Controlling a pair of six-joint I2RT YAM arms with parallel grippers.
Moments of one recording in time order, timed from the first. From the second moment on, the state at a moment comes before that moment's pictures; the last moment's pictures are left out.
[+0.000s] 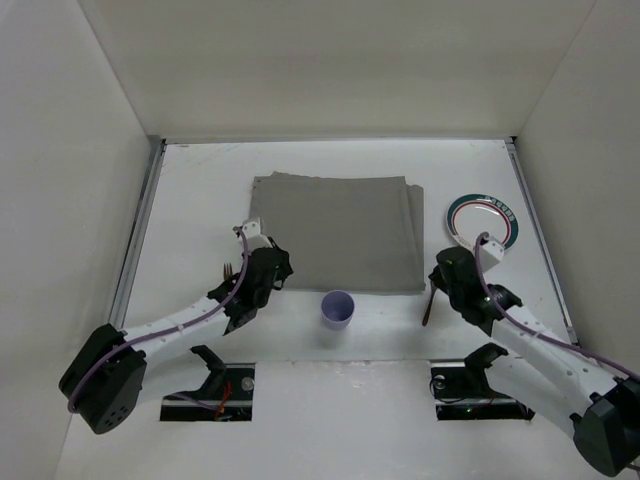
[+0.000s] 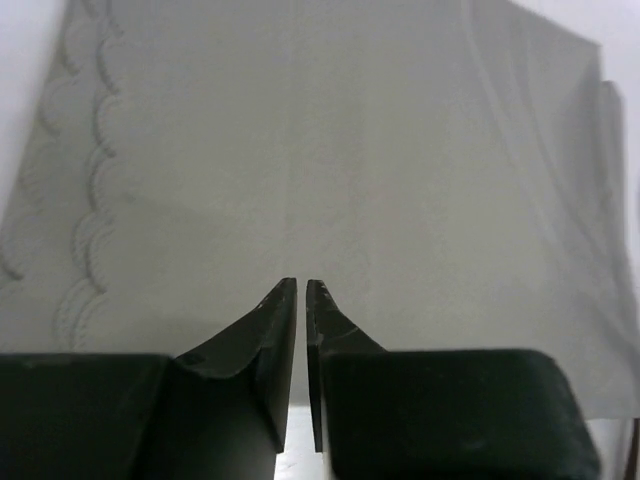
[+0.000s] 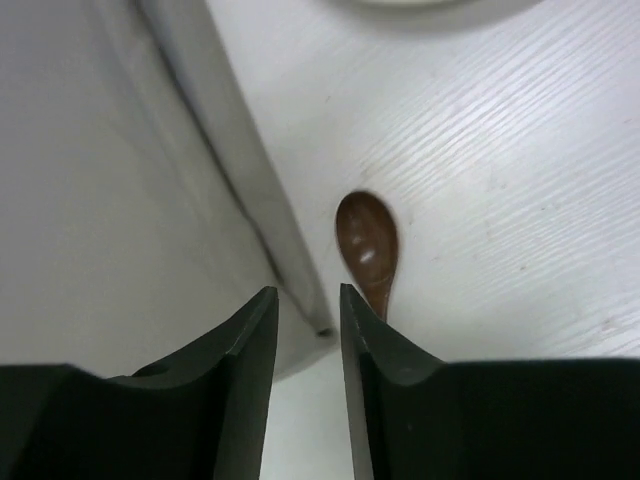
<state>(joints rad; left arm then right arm) -0.73 1.07 0.41 0.18 -0.52 -0.75 0.52 0.83 0.47 -0.43 0.58 0.99</state>
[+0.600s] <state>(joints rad) -0.71 1.06 0.32 0.43 -0.44 -0.68 -0.13 1.02 0.46 -0.07 0.41 1.05</state>
